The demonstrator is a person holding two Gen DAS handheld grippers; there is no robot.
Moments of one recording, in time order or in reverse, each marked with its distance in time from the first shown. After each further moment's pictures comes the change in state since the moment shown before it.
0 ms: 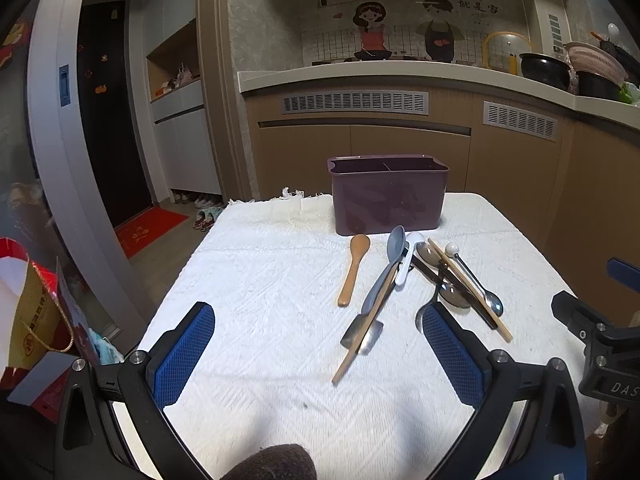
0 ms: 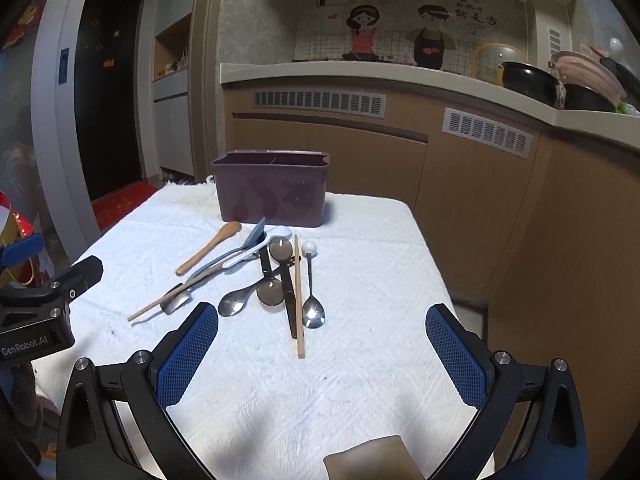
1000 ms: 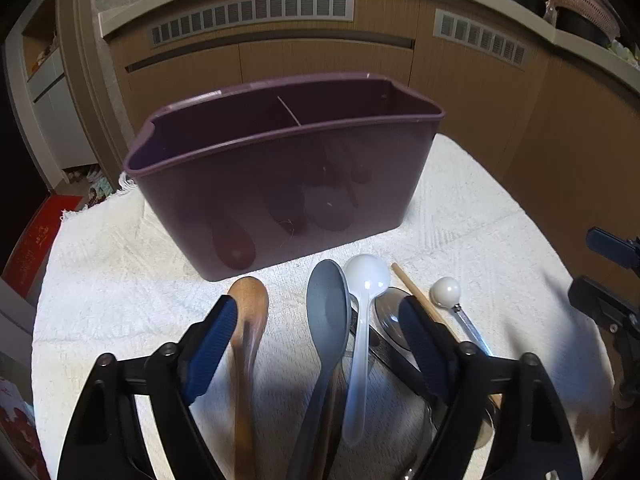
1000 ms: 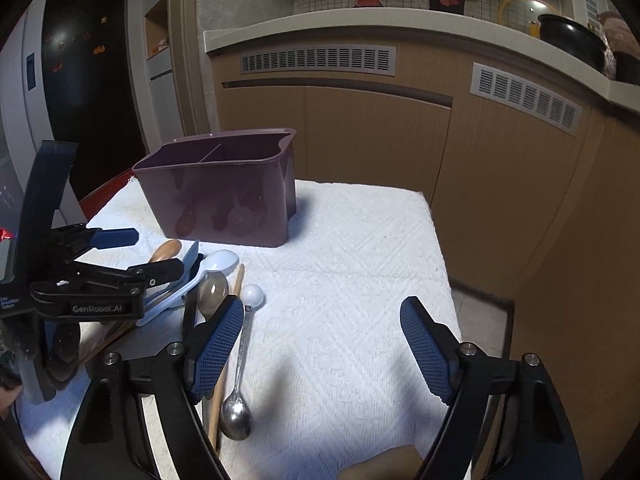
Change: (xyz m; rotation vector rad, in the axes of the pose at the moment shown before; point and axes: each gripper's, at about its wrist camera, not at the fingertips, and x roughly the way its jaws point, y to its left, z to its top) left arm 0.228 -0.068 0.070 0.171 0.333 -0.327; right arm 0.147 -0.069 0.056 0.036 0.138 0.090
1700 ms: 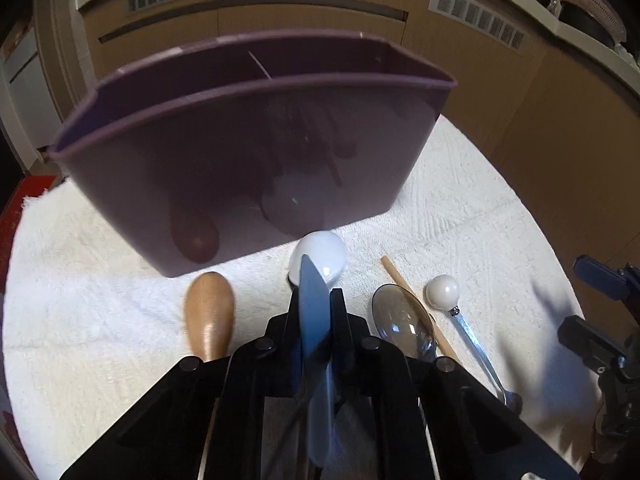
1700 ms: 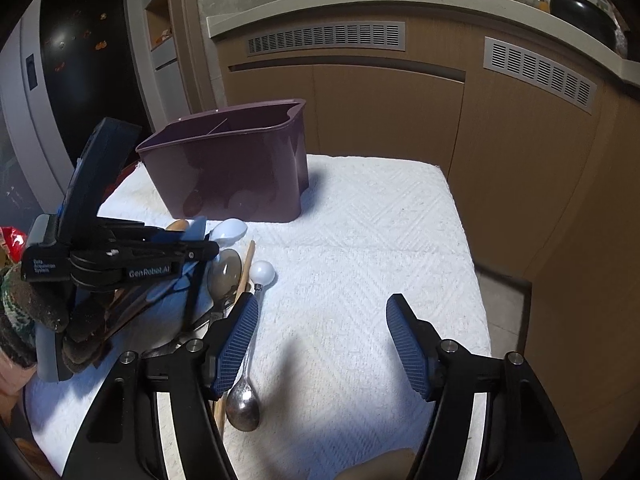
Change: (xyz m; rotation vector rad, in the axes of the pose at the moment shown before) left arm 0.020 0.008 0.014 -0.012 0.074 -0.083; right arm 0.011 0.006 -0.009 0.004 0.066 0.053
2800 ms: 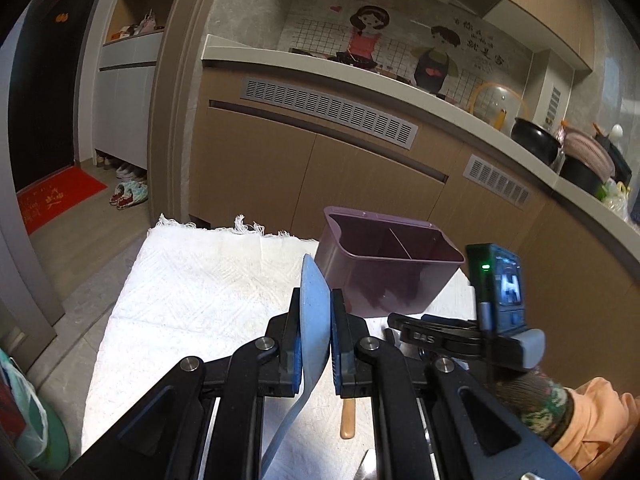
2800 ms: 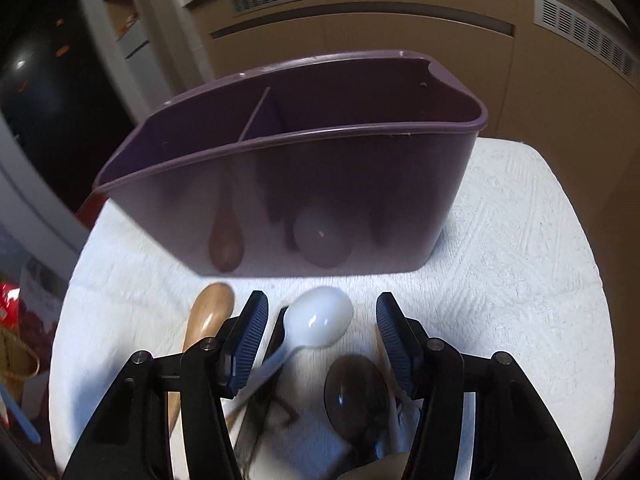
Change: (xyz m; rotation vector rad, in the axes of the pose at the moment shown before) left arm -0.172 0.115 -0.067 -0.266 -0.431 -0.004; right arm 0.124 0.094 0.072 0.160 0.185 -0.051
